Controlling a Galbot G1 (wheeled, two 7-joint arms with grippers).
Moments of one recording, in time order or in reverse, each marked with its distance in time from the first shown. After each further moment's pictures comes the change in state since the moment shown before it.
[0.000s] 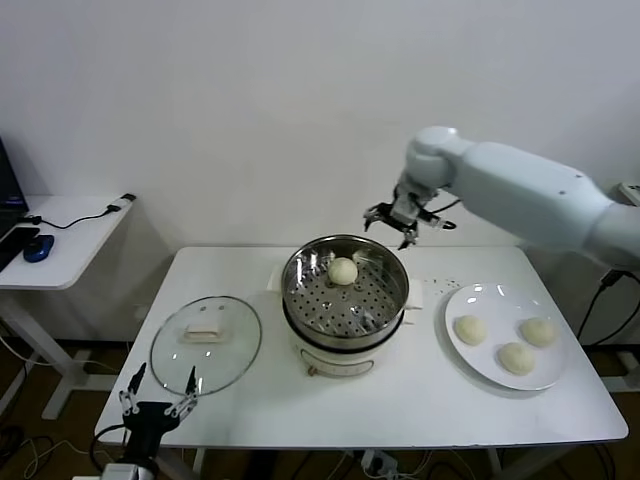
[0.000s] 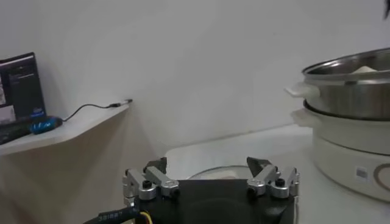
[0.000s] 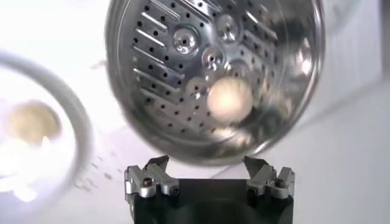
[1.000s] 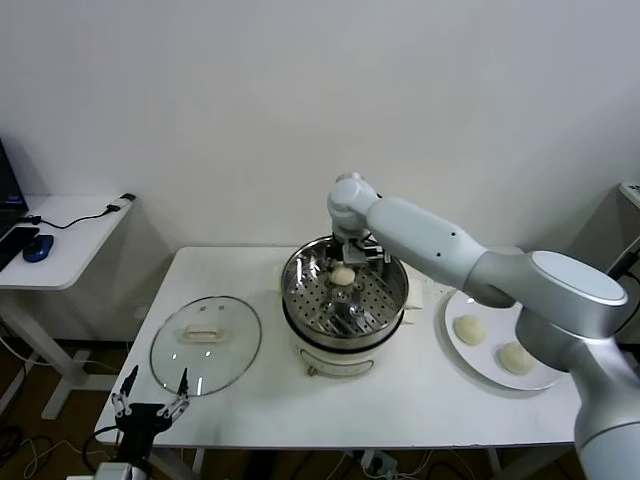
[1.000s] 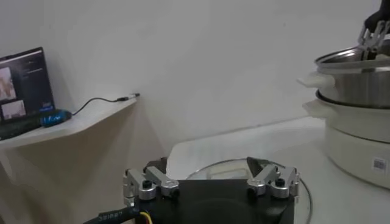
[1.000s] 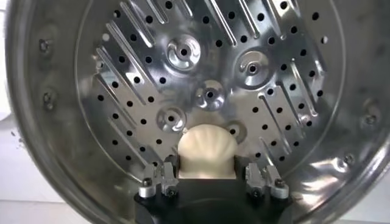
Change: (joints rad) left arm -0.018 0.006 -0.033 0.038 -0.012 -0.002 0.002; right arm -0.378 0.537 0.423 -0.240 -0.939 0.714 -0.029
